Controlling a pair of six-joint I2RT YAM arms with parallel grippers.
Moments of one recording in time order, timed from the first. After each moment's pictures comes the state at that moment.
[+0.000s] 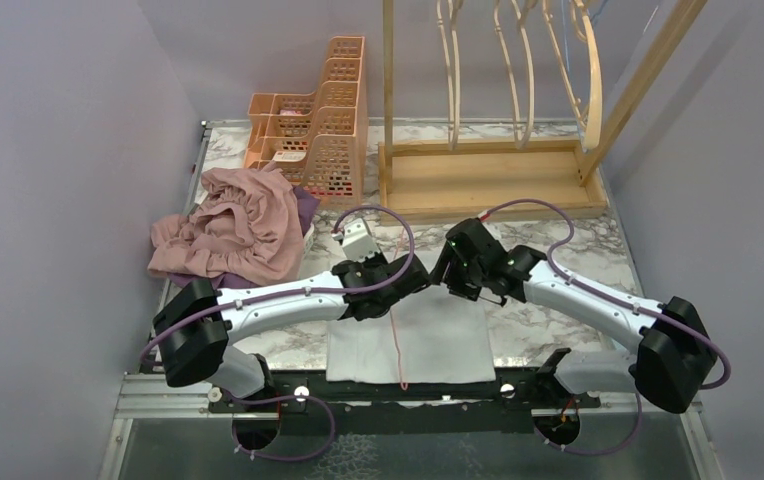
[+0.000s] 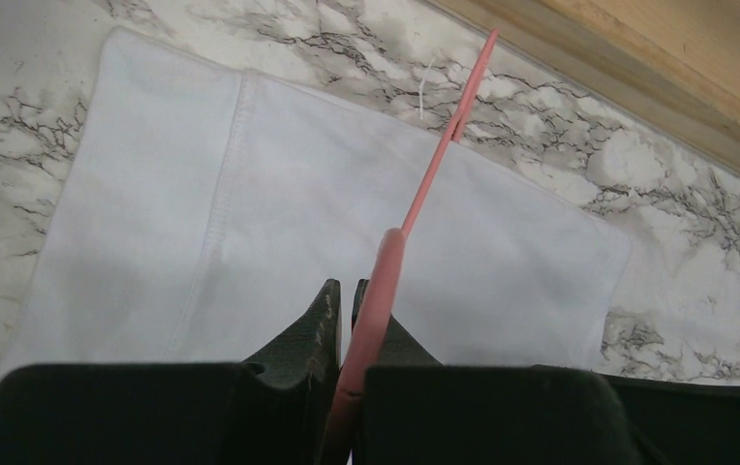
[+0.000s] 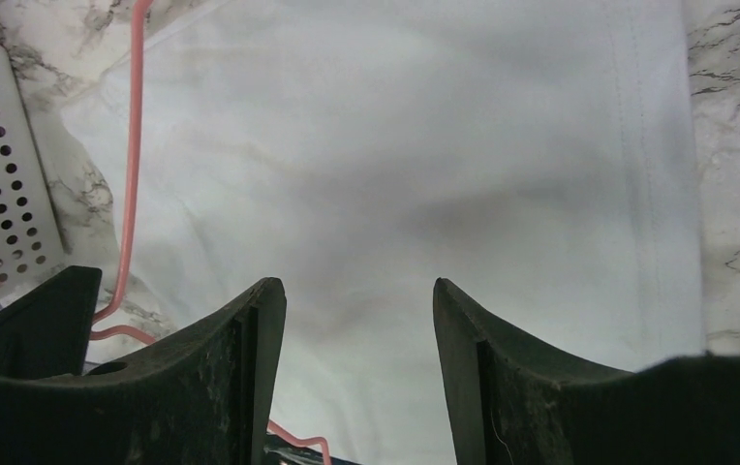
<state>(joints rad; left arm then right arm) -1.13 1.46 1.01 -0.64 -0.79 -1.43 0.77 1.26 0.82 -0.54 0.14 1.08</state>
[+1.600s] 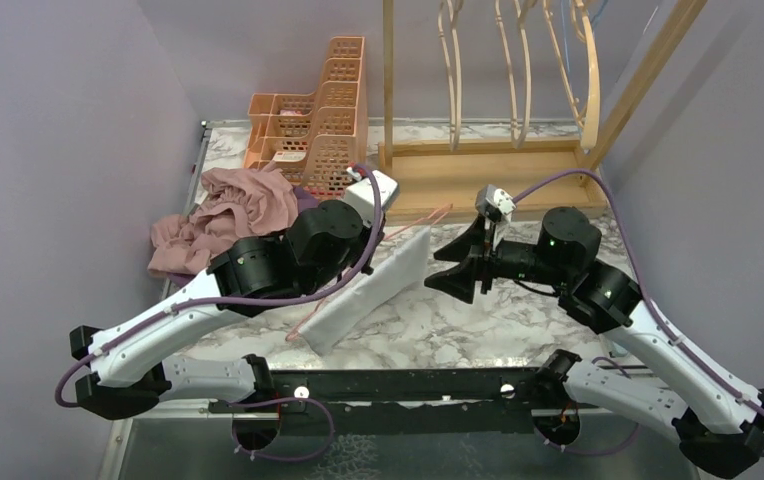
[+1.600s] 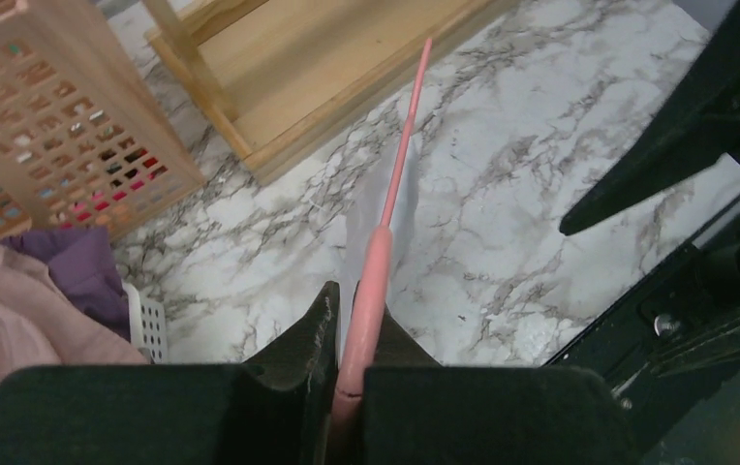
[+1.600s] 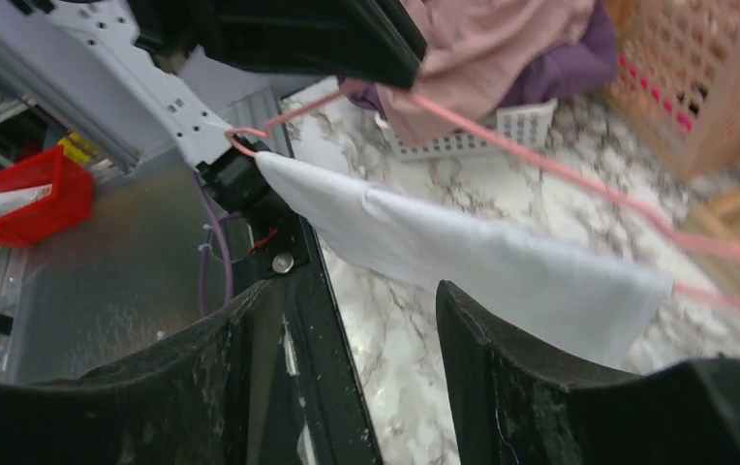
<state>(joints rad) -1.15 1.11 1.42 -0.79 -0.49 -0.27 0.77 0.80 0.93 -0.33 -0.48 0.21</state>
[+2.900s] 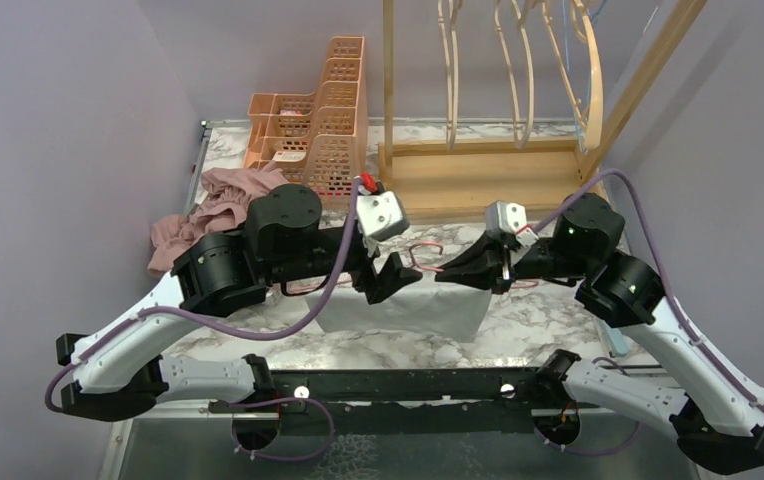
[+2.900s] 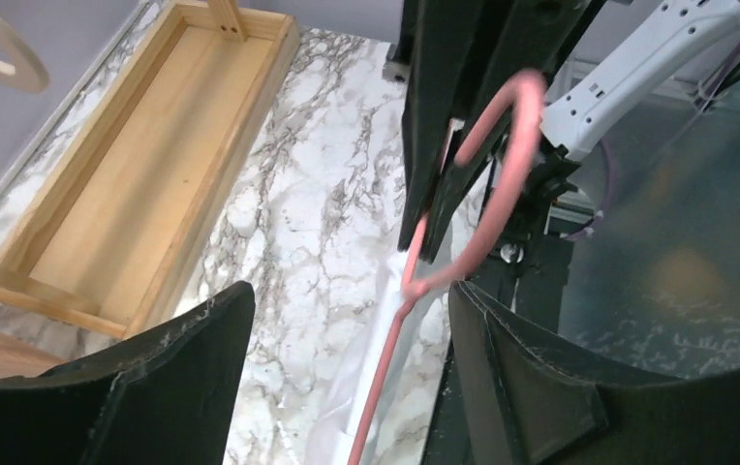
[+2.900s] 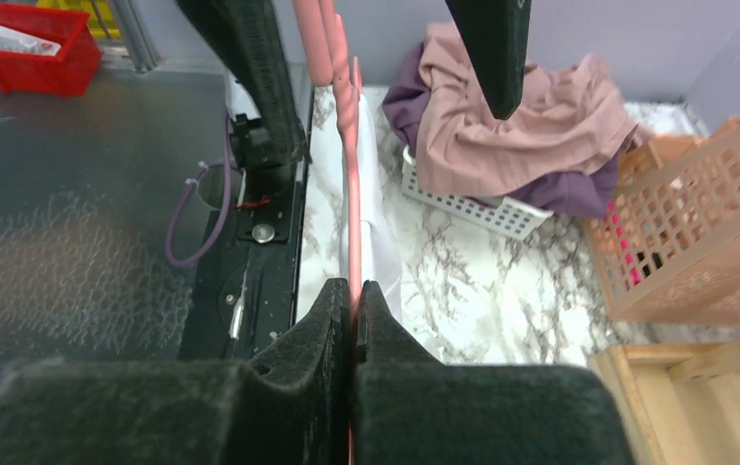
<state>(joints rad) -1.15 1.11 1.60 -0.76 0.13 0.07 0.77 0.87 1.16 -0.47 -0.77 -0.24</state>
